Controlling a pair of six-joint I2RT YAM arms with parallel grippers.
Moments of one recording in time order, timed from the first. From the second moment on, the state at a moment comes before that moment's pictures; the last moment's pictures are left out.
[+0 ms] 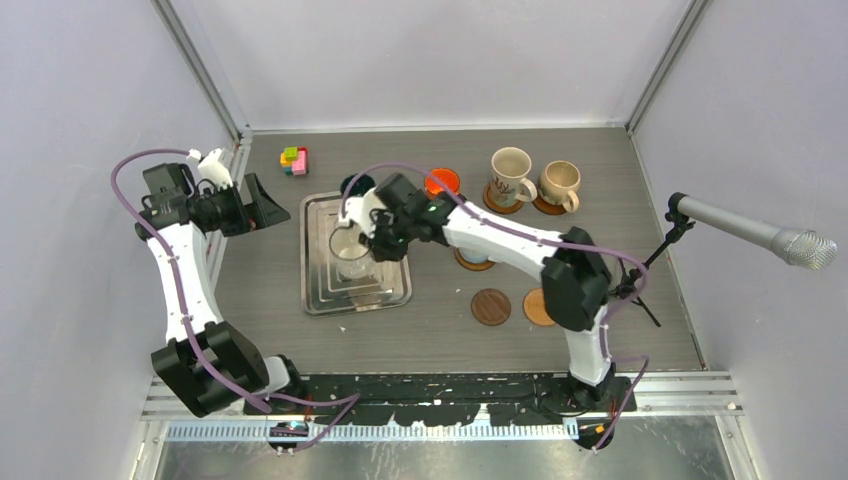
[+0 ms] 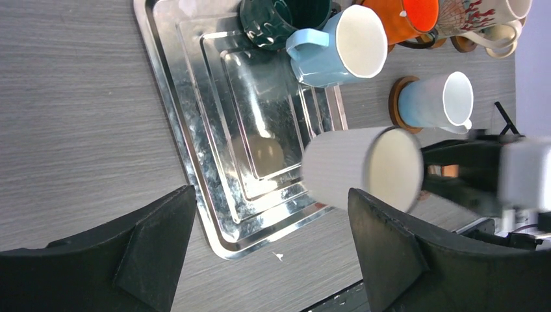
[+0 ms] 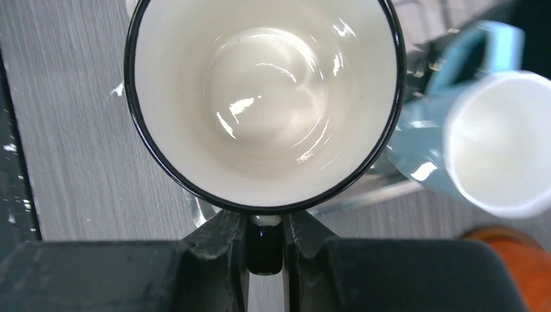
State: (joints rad) left arm 0.47 1.29 1.29 -0.93 0.76 0.13; right arm 0.92 2.00 1.70 -0.55 -0.32 -0.47
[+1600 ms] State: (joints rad) left arm 0.11 1.51 1.50 -0.89 0.57 0.18; right arm 0.02 1.14 0.75 -0.47 -0.23 -0.27
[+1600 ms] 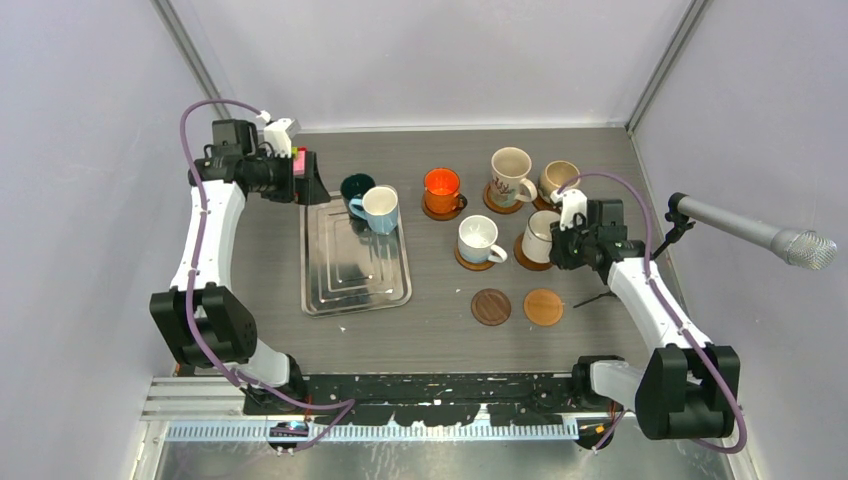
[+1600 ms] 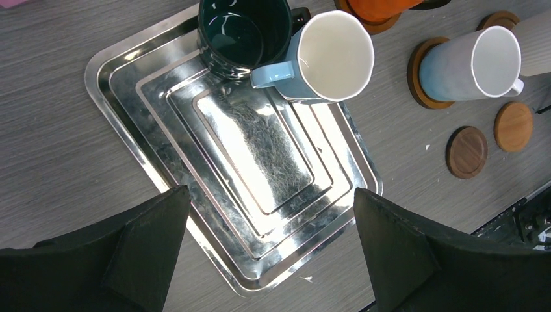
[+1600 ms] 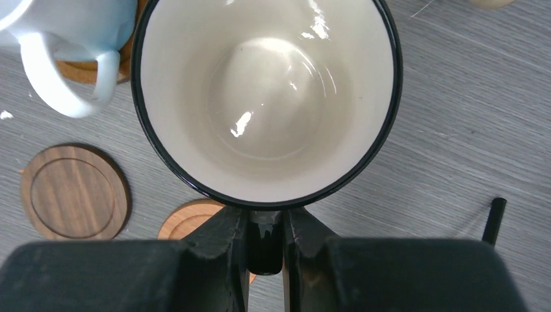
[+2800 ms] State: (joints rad) left arm 0.08 1.54 1.53 -0.90 0.52 0.18; right arm -0.02 1.21 0.64 -0.26 -0.26 -0.35
